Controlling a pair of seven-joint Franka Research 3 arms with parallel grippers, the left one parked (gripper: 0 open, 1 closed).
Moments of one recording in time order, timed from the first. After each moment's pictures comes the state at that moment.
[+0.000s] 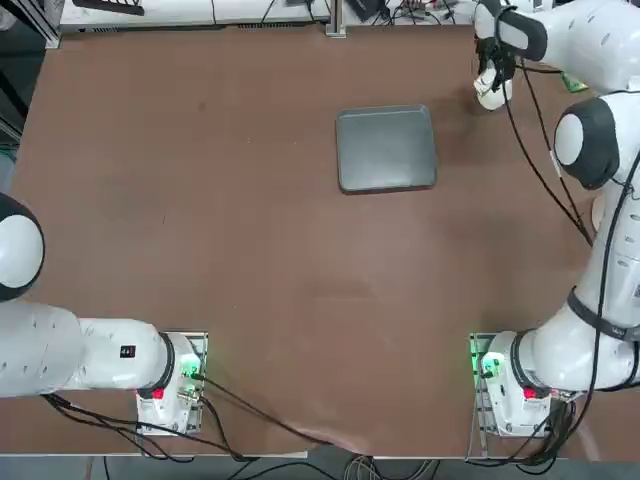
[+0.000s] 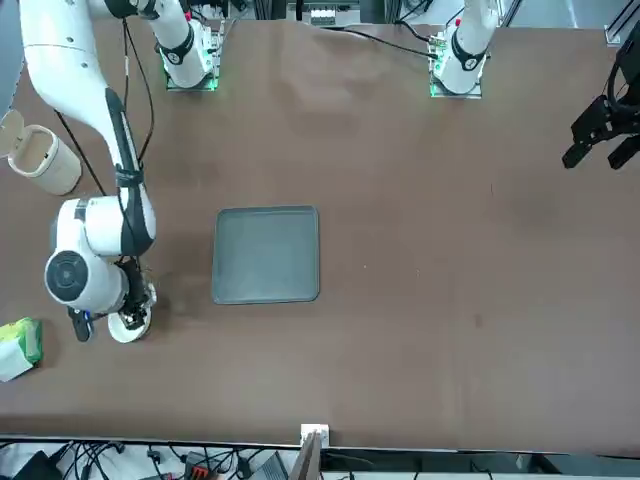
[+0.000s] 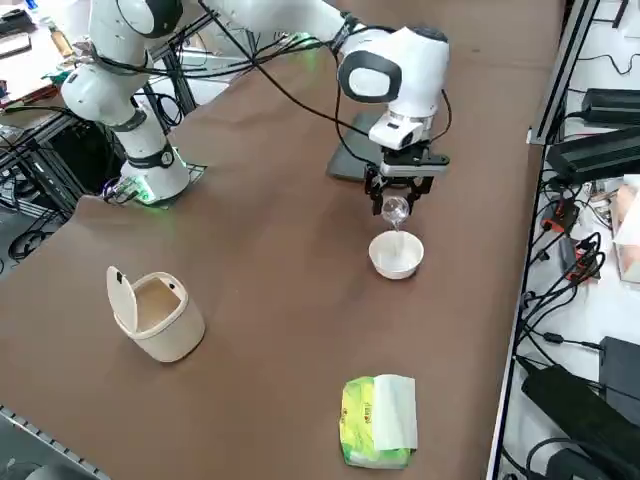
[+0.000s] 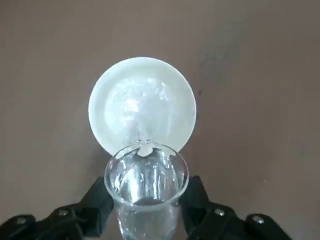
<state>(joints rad) 0.08 0.71 -0.05 -1.38 -0.13 2.01 1.18</state>
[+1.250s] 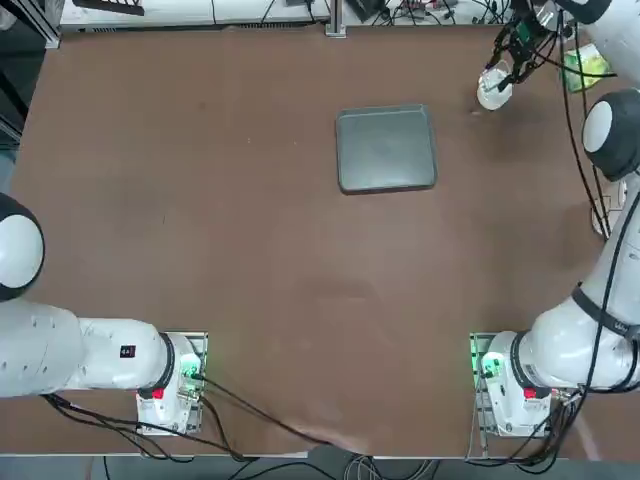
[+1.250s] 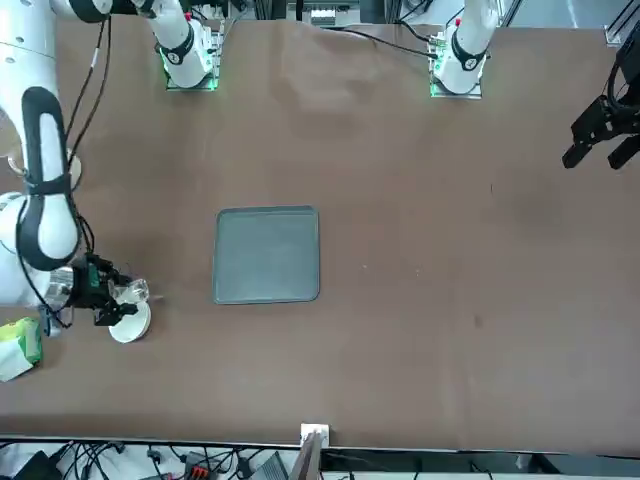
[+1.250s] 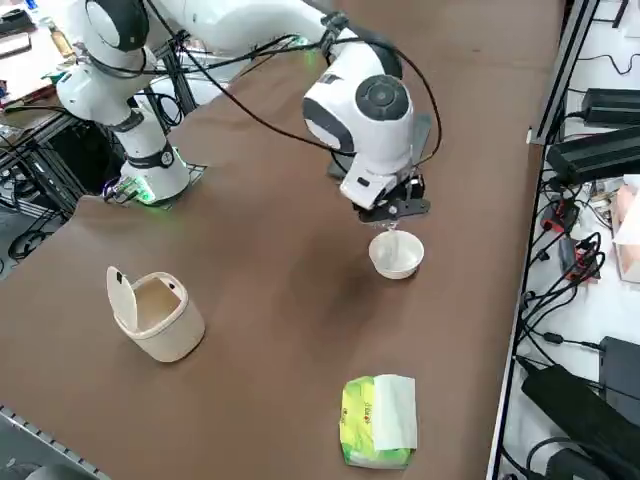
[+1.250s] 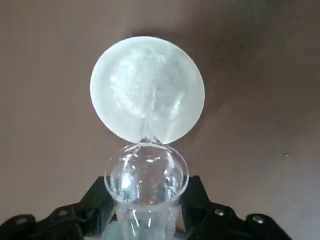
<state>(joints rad) -0.13 0.71 -0.05 -1.36 0.42 1.92 0.76</state>
